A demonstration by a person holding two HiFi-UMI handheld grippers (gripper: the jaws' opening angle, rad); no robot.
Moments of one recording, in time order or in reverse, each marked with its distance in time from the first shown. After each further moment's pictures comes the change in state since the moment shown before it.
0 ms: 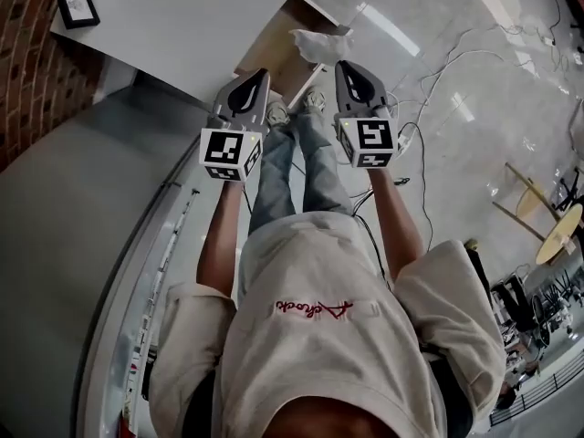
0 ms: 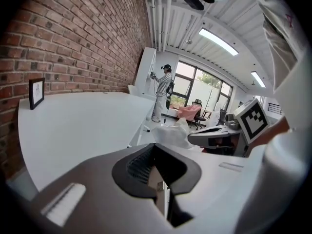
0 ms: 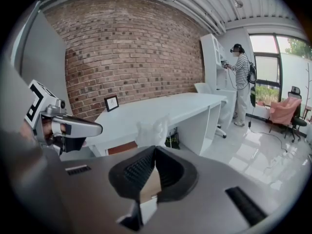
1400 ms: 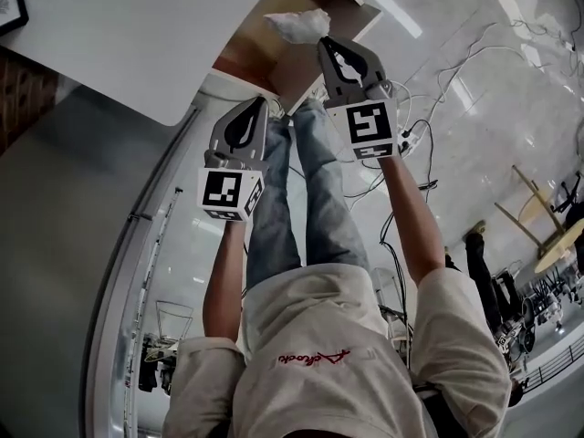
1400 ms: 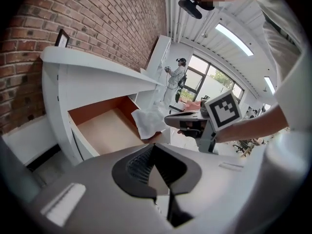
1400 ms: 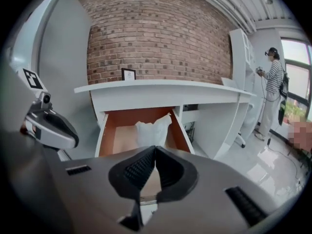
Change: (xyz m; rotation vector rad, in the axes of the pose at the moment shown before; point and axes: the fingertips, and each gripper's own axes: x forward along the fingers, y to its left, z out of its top) left arm 0.012 -0.009 -0.163 -0.139 0.093 0.057; right arm 0.095 0.019 -0.107 -0.230 0.044 0.177
